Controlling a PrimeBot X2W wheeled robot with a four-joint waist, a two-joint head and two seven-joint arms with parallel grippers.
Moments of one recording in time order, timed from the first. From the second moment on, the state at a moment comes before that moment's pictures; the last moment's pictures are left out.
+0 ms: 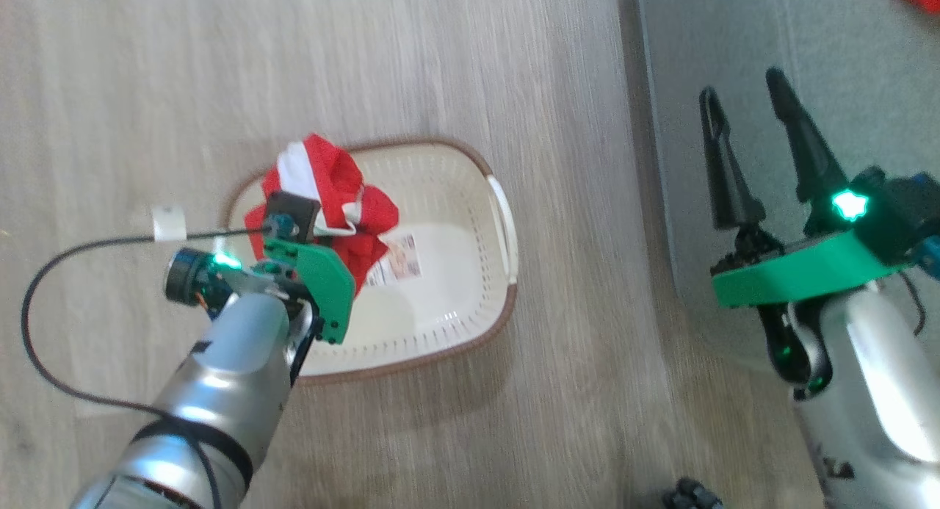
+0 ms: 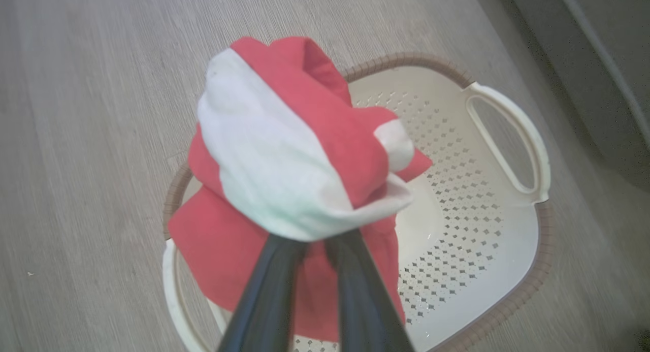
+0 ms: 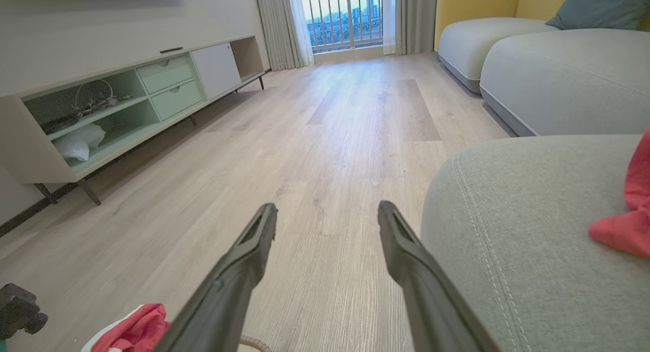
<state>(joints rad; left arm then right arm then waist) -0.84 0.03 -0.65 1.26 -0.42 0.04 -0.22 -0.37 -0.20 0.18 0.08 0.37 0.13 -0.26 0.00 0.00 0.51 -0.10</state>
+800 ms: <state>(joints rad) -0.38 0.06 -0.37 0.51 -0.28 0.05 -0.25 -0.14 -0.20 0.17 0.13 0.38 0.13 -0.26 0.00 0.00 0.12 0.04</state>
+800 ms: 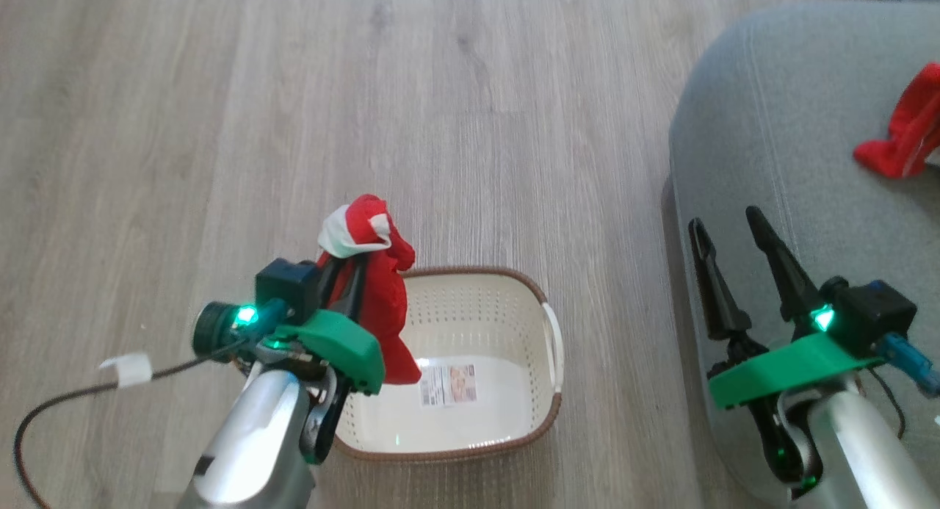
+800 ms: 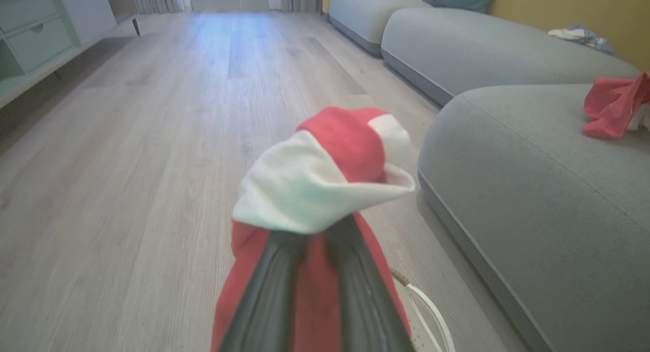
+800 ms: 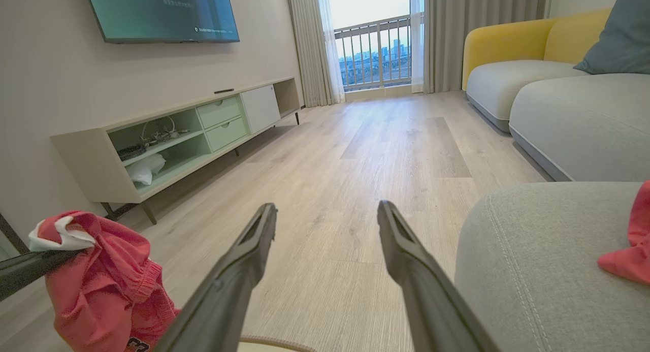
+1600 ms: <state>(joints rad) -0.21 0.05 -0.21 -0.05 -0.23 0.00 -0.25 -0.06 -0.19 0.16 0.11 0.38 0.13 -0.26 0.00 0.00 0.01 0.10</state>
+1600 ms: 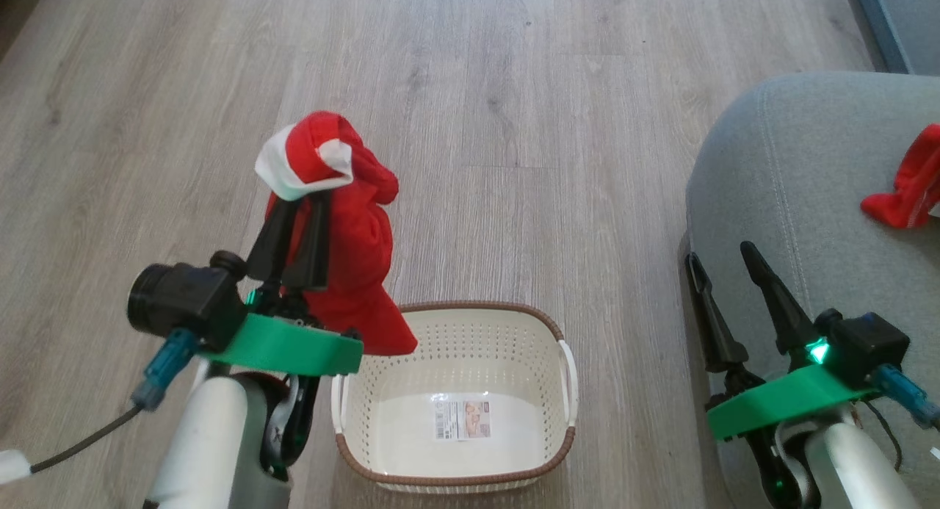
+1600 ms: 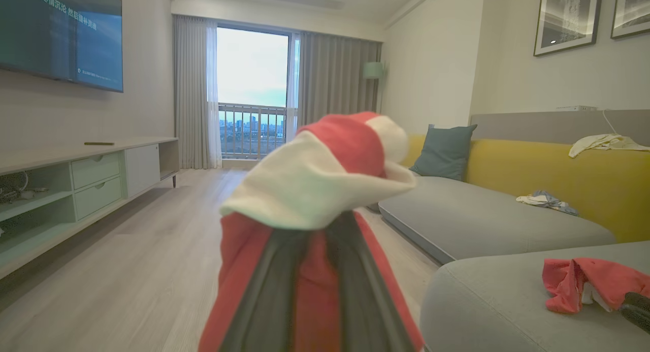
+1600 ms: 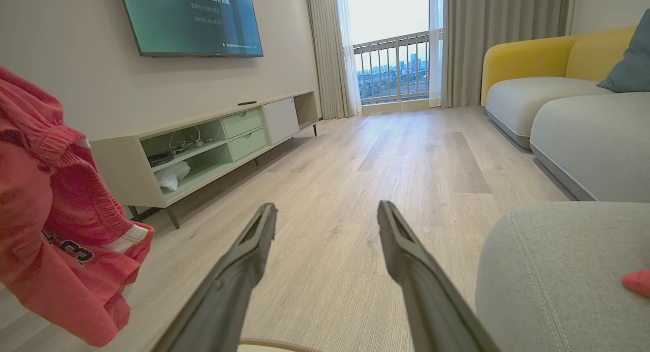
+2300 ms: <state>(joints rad) -0.29 0.04 -0.27 -0.15 -0.23 -0.01 -0.25 -0.07 -0.21 0.26 0.04 0.38 0.13 -0.26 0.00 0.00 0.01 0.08</state>
